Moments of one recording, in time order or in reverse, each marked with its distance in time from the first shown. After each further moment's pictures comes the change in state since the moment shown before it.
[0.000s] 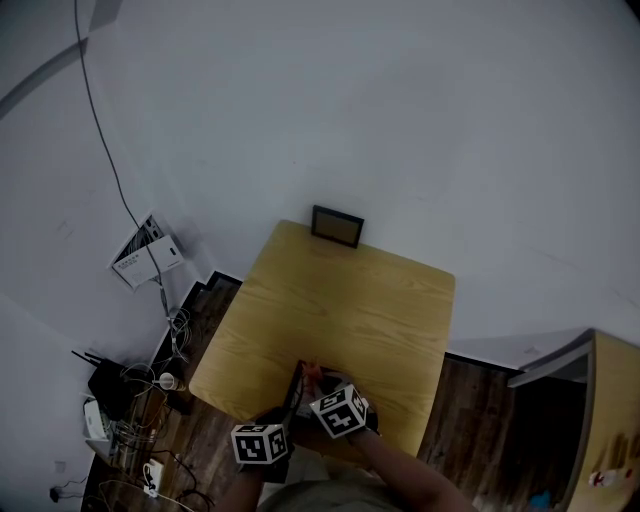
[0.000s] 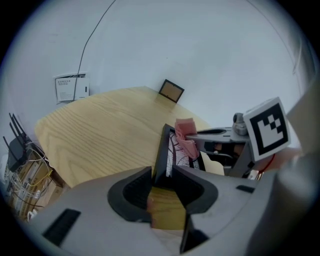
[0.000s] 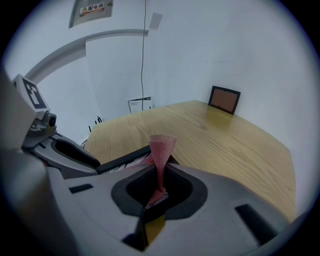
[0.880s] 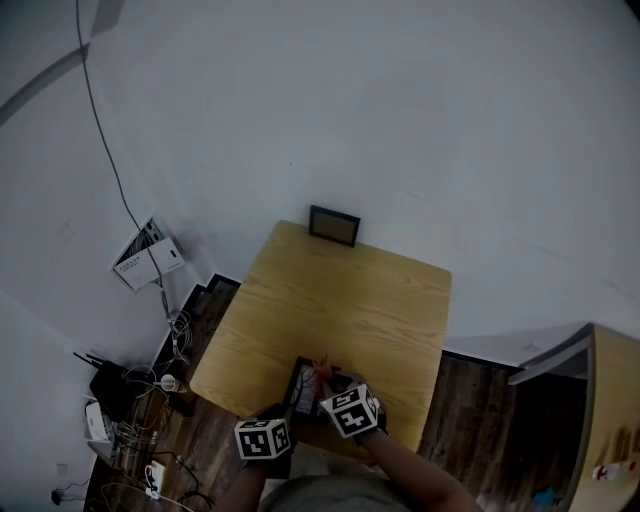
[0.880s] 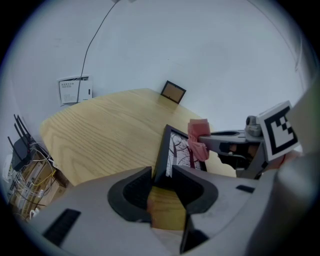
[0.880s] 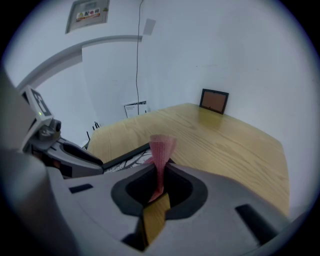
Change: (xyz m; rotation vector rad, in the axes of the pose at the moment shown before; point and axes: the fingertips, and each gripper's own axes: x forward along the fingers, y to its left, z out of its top) left arm -0.003 -0.001 -0.001 -0.001 -0.016 0.041; right arm -0.029 -0.011 -0.007 0.063 -0.040 -0.029
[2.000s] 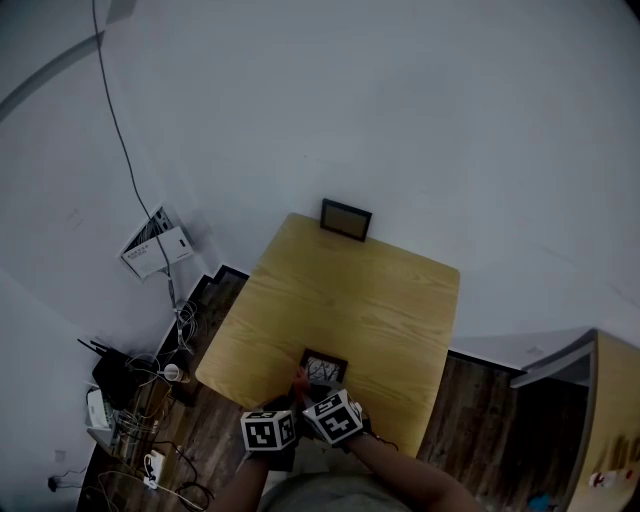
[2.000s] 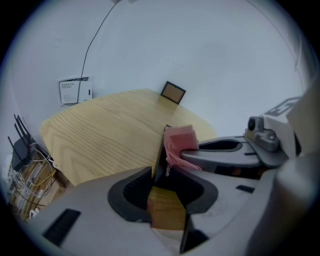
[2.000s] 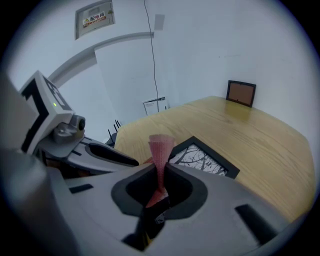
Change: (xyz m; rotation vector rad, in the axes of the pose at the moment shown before) left arm 0.000 -0.001 0.001 0.002 -0.008 0.002; right arm 0.010 0.082 -0.006 -0.038 0.045 0.207
